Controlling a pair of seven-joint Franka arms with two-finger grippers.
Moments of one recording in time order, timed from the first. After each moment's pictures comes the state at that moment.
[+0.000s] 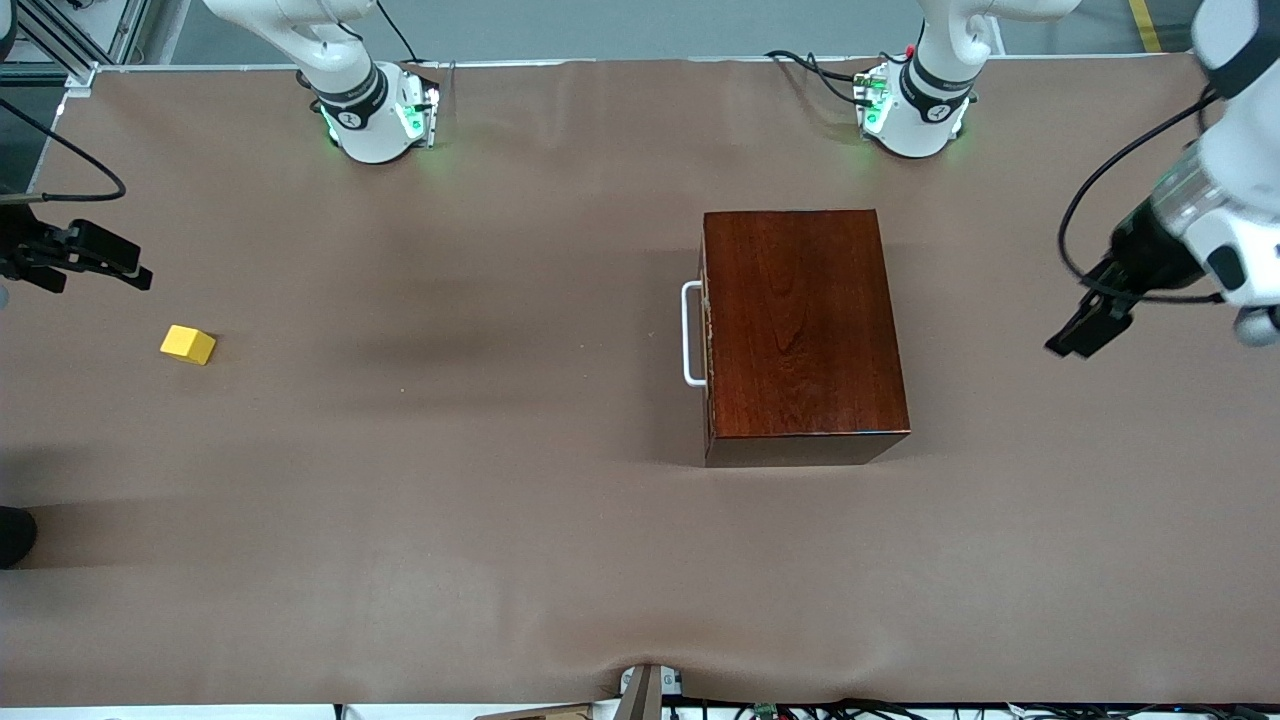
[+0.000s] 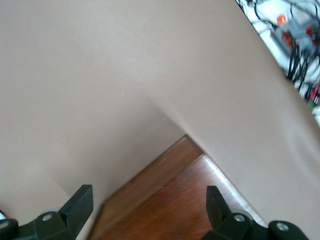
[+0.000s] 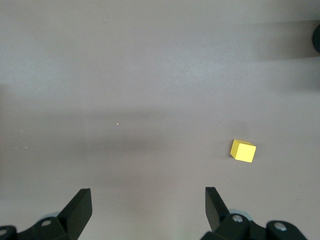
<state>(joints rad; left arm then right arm) -0.16 0.04 0.03 -1.57 -0.01 1.69 -0.94 0.02 0.04 -0.09 -1.54 0.04 1.54 -0.07</state>
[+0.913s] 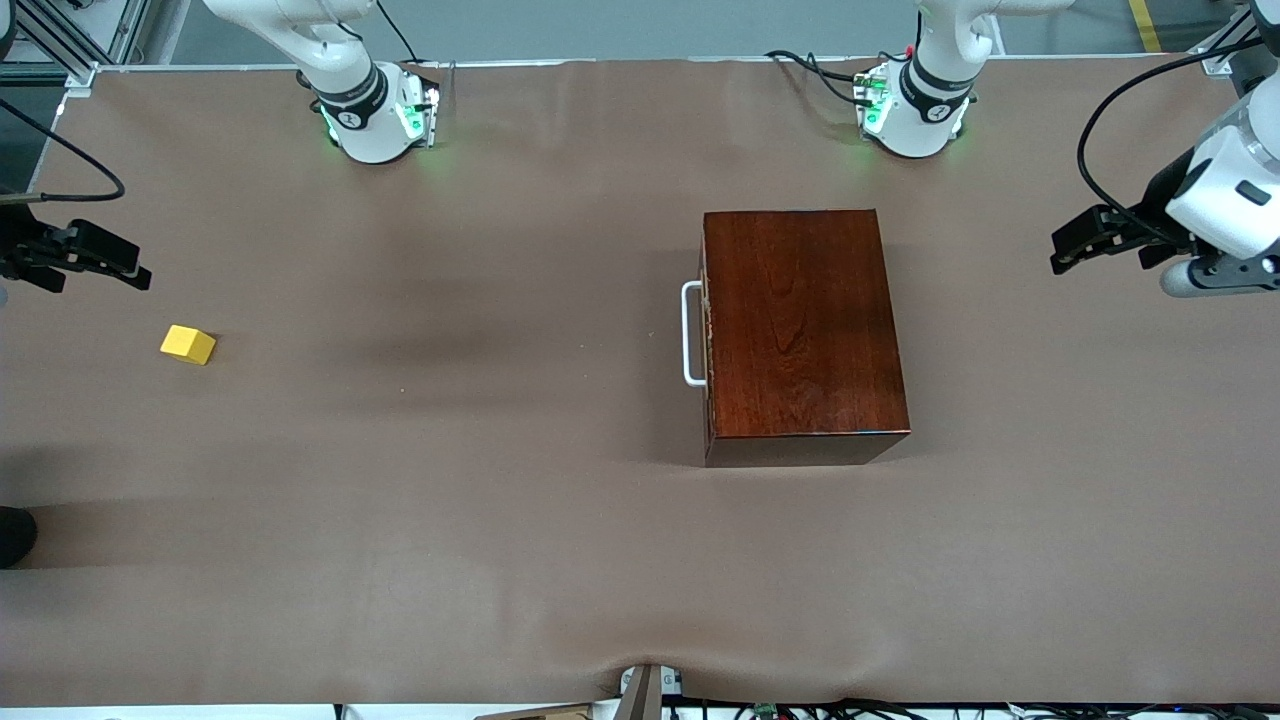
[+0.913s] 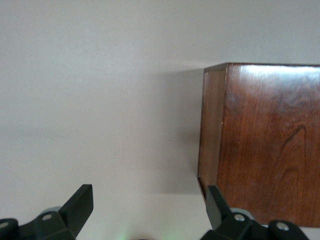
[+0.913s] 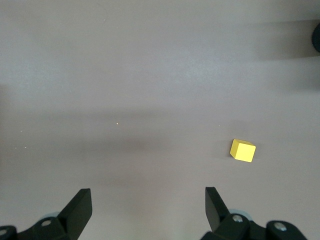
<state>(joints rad) -0.06 0.00 -0.05 -1.58 0.00 1.53 -0.13 0.02 0.04 -0.09 -1.54 0.04 1.53 -0.07</state>
